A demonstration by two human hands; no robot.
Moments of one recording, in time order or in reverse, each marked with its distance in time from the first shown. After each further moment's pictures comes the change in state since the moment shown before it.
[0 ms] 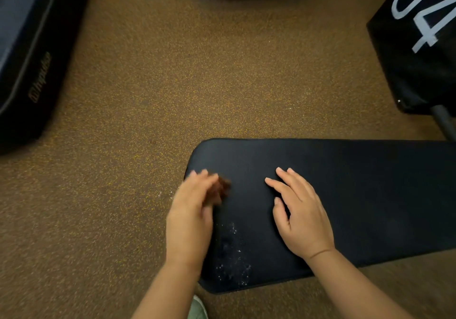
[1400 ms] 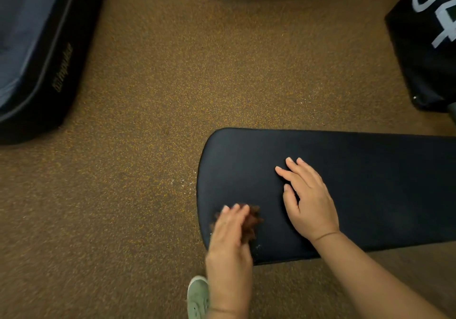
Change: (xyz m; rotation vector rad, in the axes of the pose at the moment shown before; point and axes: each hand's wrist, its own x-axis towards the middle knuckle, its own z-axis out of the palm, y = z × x) left_hand -0.092 0.039 0.015 -0.149 -0.010 -0.126; right_hand 0.001 0.002 0.001 0.052 -0.013 -0.013
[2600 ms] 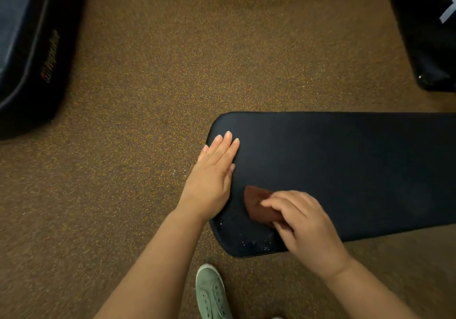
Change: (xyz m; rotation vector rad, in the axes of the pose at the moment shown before) left_hand 0.123 -0.047 -0.032 0.244 -0.356 0.374; right_hand -0.050 -0.048 0.001 0.039 -0.101 -0.198
